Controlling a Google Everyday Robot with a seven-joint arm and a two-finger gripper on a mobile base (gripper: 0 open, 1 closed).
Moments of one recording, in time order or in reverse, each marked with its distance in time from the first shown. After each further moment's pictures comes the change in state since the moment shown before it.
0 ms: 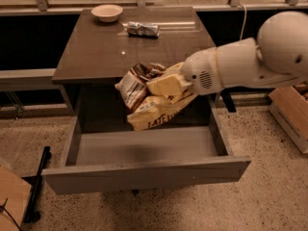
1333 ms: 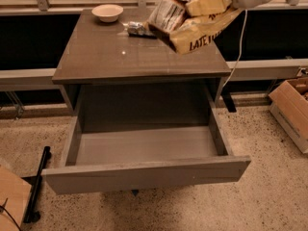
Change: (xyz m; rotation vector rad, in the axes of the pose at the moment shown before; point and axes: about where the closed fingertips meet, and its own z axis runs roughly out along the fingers) arm -0.113 -0.112 -0.111 0.165 0.017 -0.196
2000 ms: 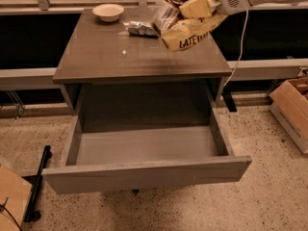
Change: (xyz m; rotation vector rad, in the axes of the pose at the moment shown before) arm 0.009 -0.044 0.035 0.117 -0.010 -0.028
